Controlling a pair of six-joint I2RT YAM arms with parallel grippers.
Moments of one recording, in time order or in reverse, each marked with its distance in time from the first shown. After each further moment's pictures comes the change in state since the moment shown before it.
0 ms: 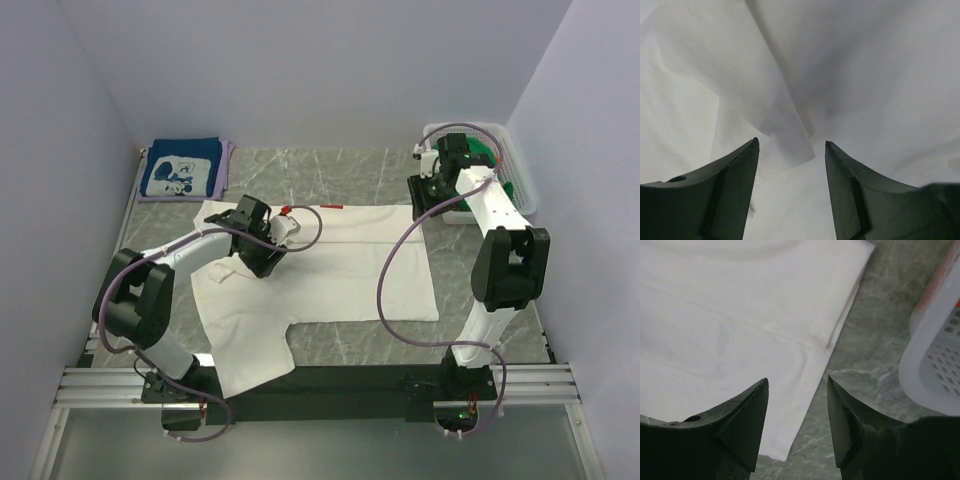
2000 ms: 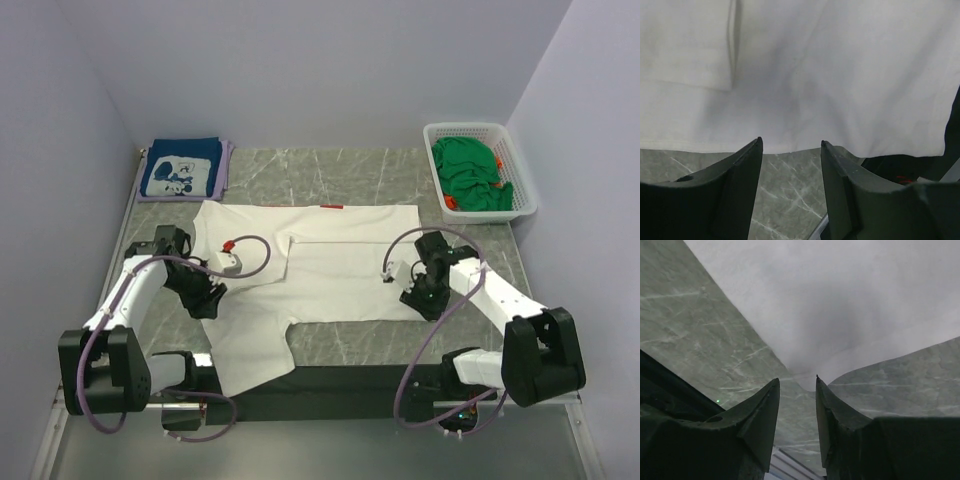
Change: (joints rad) left arm 0.470 -0.380 -0.229 -0.505 0.294 0.605; right arm 0.181 -0.545 -0.871 -0.009 0.065 -0.589
